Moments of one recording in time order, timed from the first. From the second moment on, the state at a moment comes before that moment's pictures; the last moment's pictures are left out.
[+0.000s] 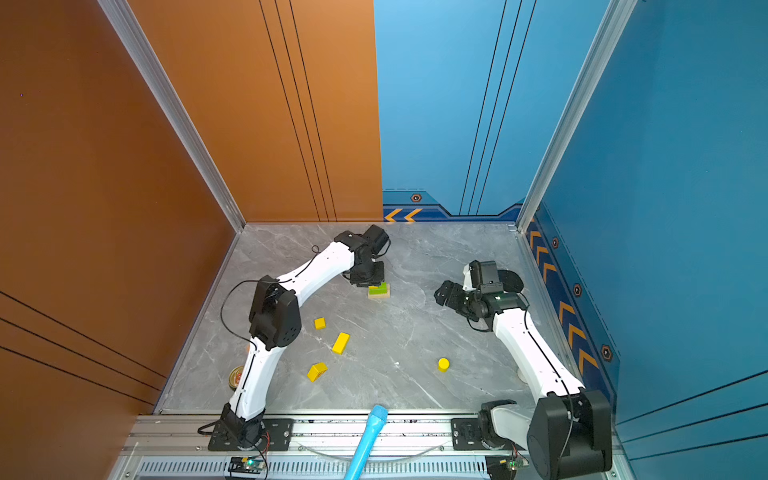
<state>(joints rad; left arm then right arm) -0.63 2.29 2.11 -1.13 -0.01 -0.68 0.13 1.21 0.88 -0.59 -0.29 0.54</state>
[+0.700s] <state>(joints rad) -0.63 2.32 2.14 -1.14 -0.02 -0.68 0.12 1.22 0.88 -0.59 -0.30 0.54</state>
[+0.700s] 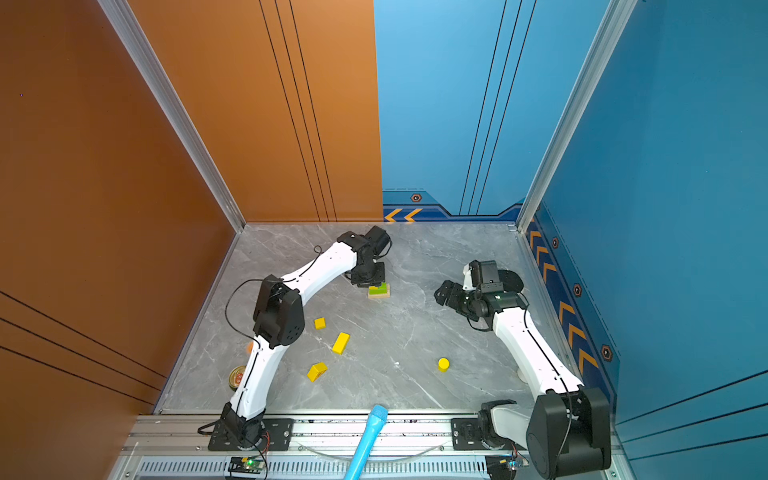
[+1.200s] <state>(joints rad) -0.63 2.34 2.15 -1.14 -0.02 -0.68 0.12 1.22 0.88 -0.59 -0.30 0.54</state>
